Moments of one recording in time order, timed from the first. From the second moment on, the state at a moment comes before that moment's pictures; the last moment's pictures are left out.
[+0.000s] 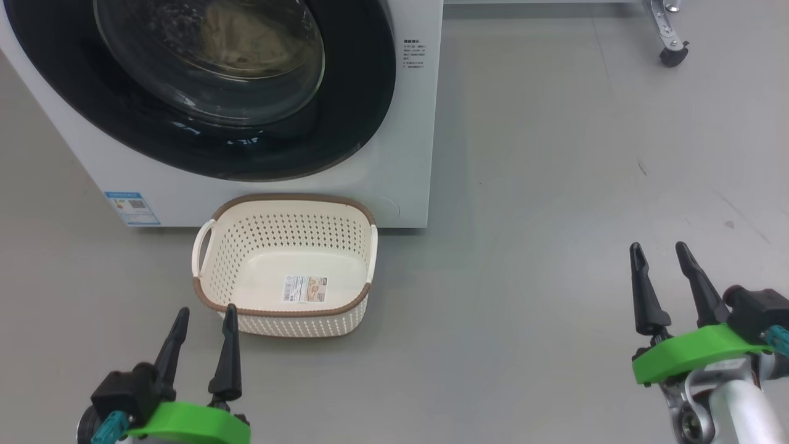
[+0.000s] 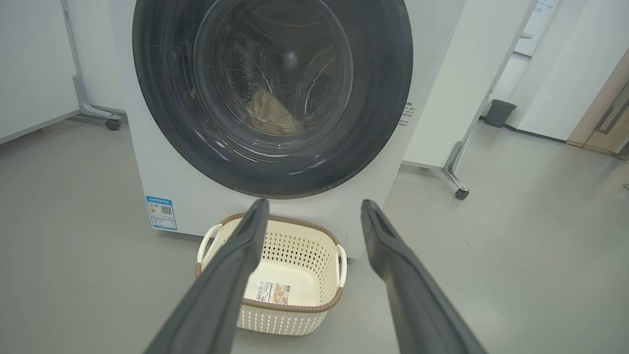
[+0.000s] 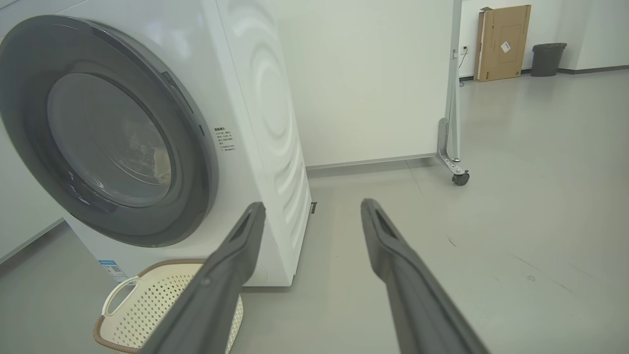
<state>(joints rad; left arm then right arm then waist) -0.06 0.16 -0.20 0.20 -0.38 -0.13 -0.26 -0.10 -0.05 -0.07 0.28 0.21 0.13 -0.26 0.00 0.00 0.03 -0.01</state>
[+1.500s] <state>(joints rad) 0.00 0.15 -0.26 0.34 -0.56 -0.13 -0.23 -0.01 -0.04 -0.06 0.39 0.29 0.13 -0.24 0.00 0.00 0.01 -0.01</state>
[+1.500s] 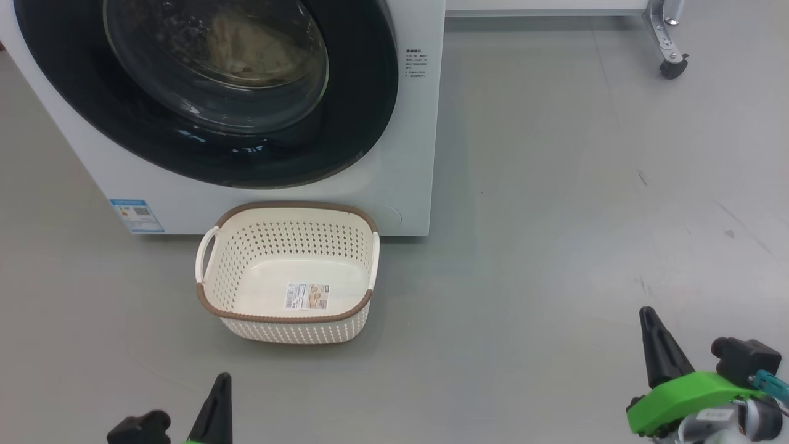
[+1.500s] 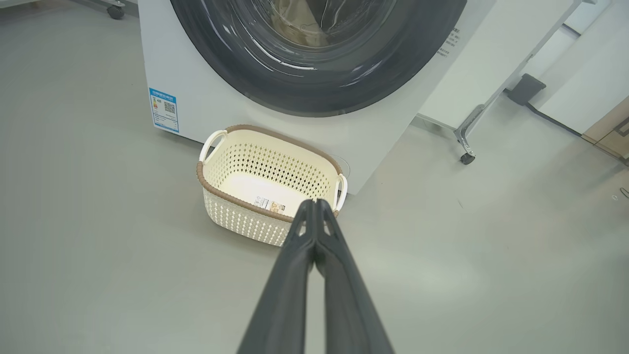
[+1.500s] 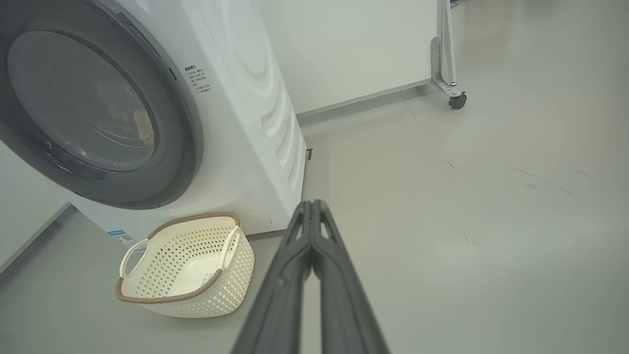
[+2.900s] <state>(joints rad) -0.02 0.11 -0.15 0.32 -0.95 -0.13 -0.11 -0.03 -0.04 -0.09 0.35 0.77 0.13 -0.11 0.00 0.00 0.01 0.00</state>
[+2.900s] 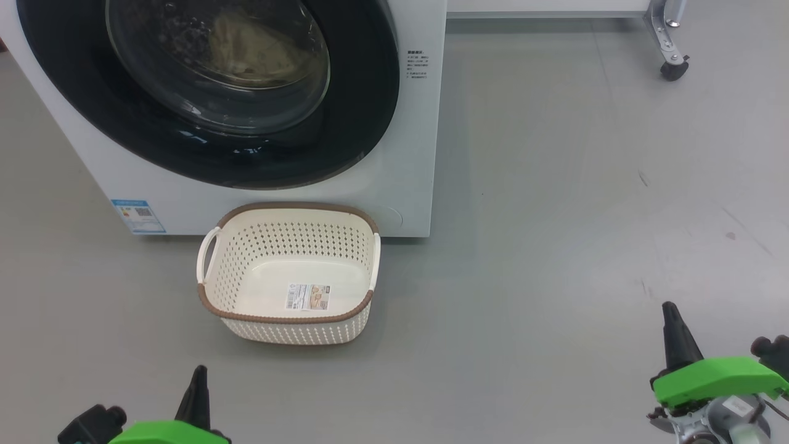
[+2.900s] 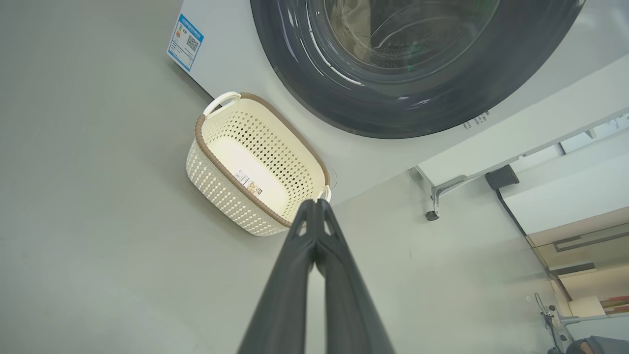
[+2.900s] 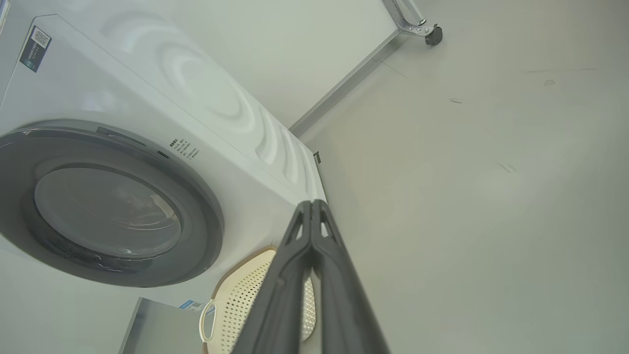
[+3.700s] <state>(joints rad) -0.02 0.10 -0.09 0.31 -1.16 -0.13 -0.05 -0.03 -0.04 -0.10 0.33 1.03 0.13 -0.04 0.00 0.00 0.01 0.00</state>
